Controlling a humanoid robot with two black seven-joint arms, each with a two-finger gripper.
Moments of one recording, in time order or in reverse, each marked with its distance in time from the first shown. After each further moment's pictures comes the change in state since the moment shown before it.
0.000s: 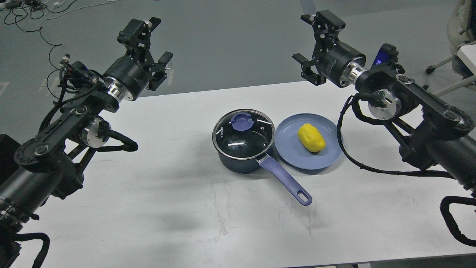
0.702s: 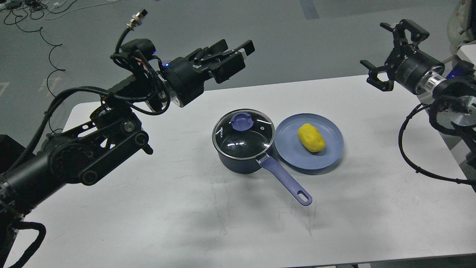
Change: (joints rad) left arm -0.145 -0.034 0.265 -0.255 0.904 0.176 0.013; right arm -0.093 -0.212 0.085 -0.234 0.249 0.291 0.011
